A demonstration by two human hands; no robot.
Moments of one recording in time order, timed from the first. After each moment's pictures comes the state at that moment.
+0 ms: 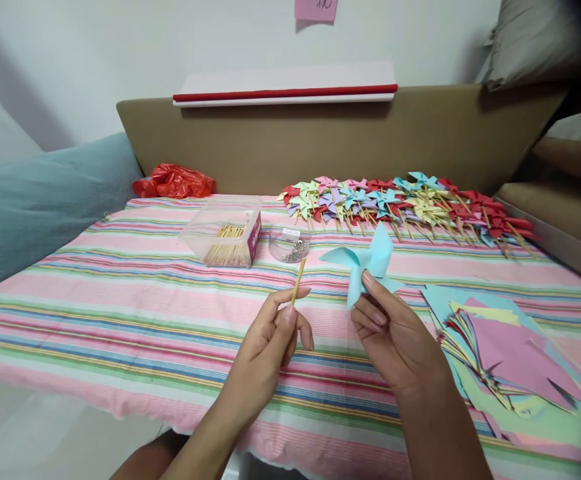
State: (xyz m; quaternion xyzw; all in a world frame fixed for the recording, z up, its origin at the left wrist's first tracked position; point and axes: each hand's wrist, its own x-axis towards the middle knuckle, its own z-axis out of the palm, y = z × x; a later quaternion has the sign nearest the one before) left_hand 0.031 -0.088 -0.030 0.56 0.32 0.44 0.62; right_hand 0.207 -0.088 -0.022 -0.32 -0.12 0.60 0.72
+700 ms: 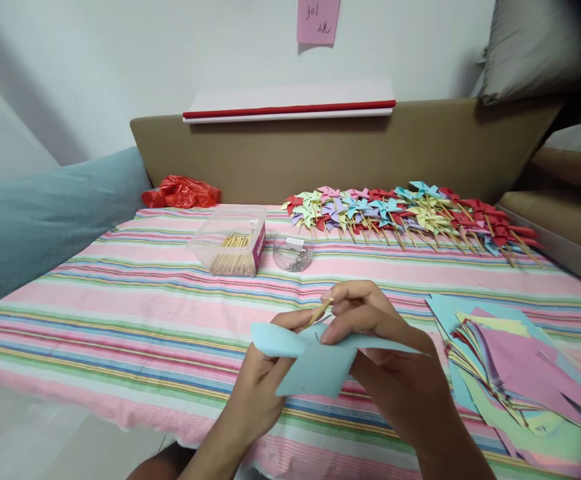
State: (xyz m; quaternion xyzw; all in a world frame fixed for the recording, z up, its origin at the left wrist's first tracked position) left_hand 0.021 -0.095 -0.040 0.58 0.33 0.52 0.53; right_hand 0.193 -0.118 0.001 -0.35 -0.62 0.35 0.61
